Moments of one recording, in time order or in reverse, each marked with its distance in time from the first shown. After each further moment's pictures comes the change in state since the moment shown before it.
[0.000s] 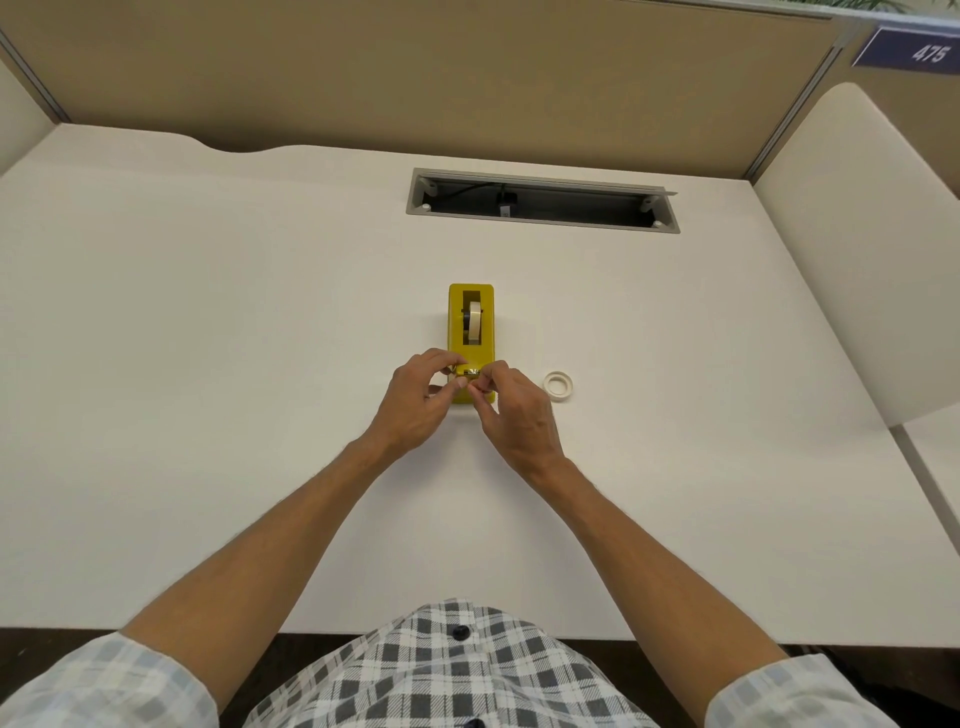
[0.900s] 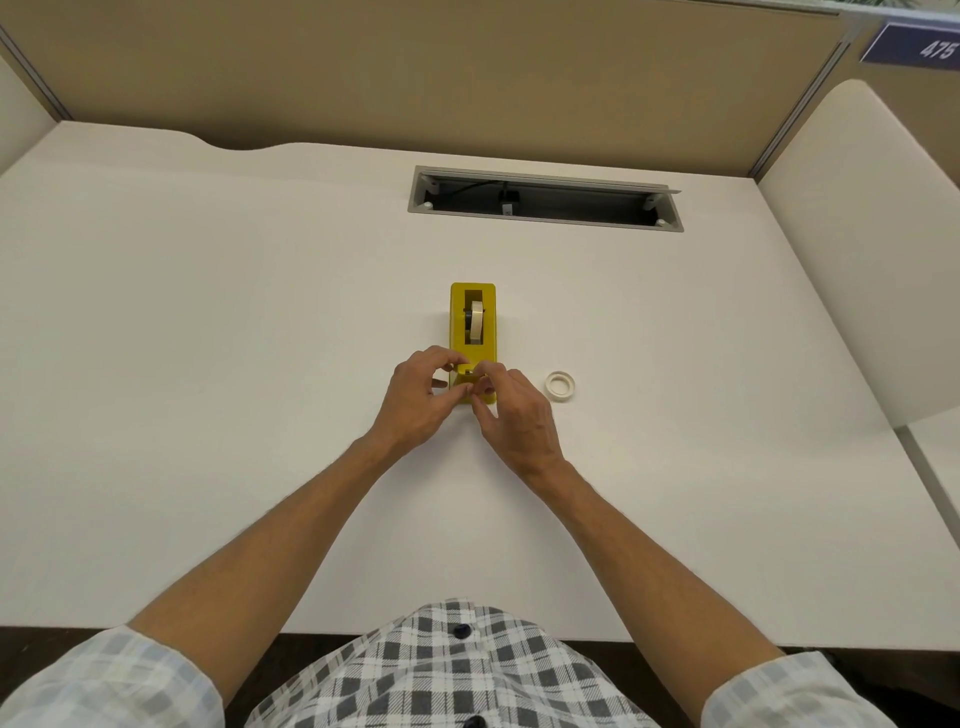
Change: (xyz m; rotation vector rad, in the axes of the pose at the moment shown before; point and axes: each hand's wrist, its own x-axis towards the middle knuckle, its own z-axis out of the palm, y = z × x) left_hand 0.004 -0.004 0.004 0.044 0.034 -0.015; right_hand -0.004 0.003 0.005 -0.034 0.004 -0.038
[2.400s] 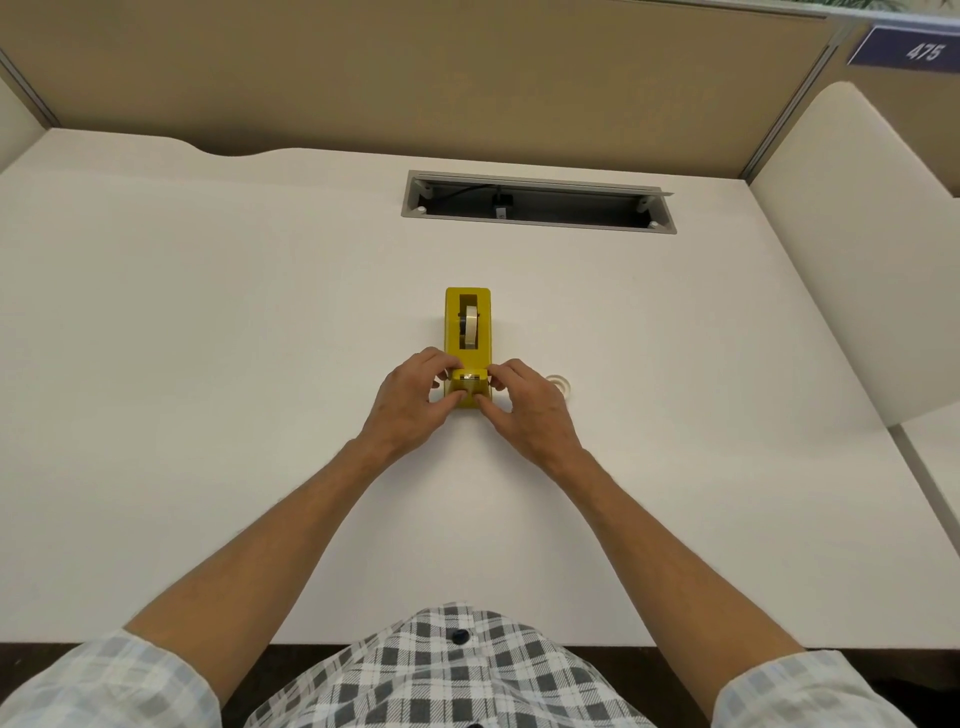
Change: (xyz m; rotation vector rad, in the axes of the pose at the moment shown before) left_hand 0.004 -0.007 -0.004 0.226 -0.017 0.219; right_hand 0.011 0.020 -0.017 -0.020 -0.272 0.159
